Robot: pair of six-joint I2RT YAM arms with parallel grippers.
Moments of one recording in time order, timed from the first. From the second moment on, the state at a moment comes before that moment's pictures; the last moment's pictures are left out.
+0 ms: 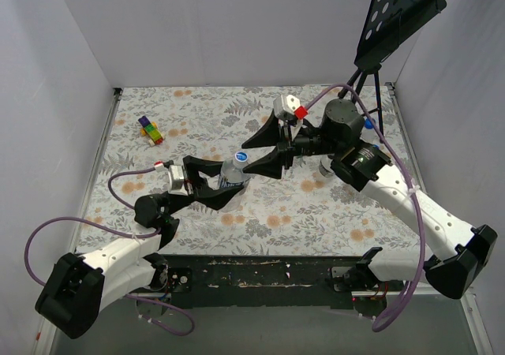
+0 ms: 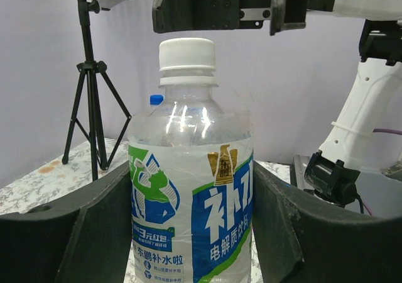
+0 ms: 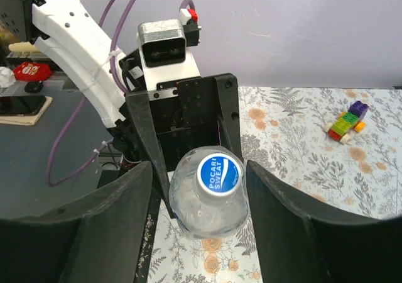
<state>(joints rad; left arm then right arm) -0.52 0.95 0.26 1.36 0.64 -0.43 0.77 1.21 1.27 -0.04 -0.88 0.04</state>
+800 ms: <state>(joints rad) -0.52 0.96 0.26 1.36 0.68 -0.44 0.76 1.29 1.29 -0.01 -0.98 0.03</state>
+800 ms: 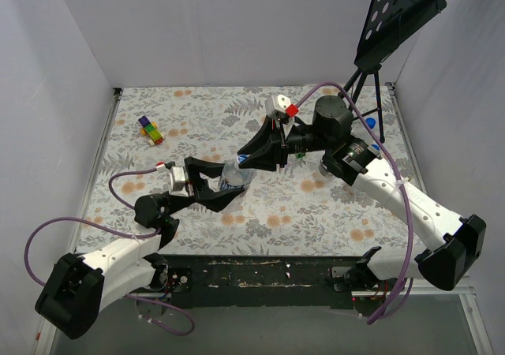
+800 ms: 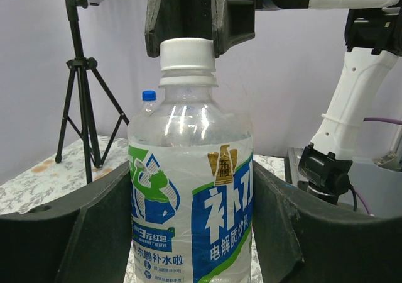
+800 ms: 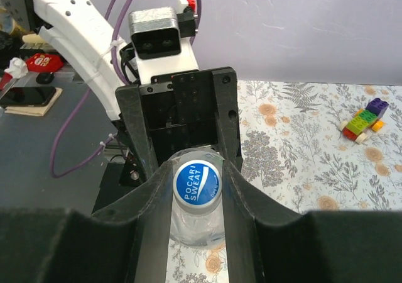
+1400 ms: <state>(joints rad) -0.52 0.88 0.23 1.22 0.47 -0.18 1.08 1.24 1.21 0.03 0.01 0.18</state>
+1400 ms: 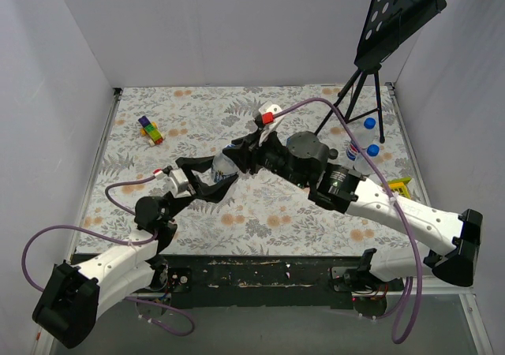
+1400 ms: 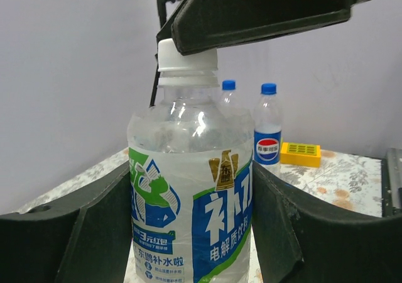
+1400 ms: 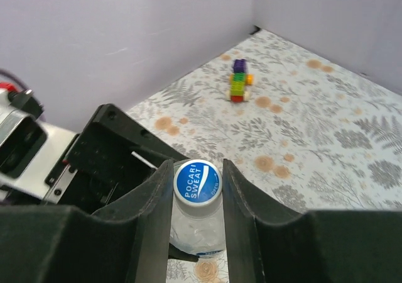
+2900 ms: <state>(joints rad) -0.52 1.01 0.34 1.28 0.83 -0.44 0.69 1.28 1.25 0.12 -1.17 0.07</state>
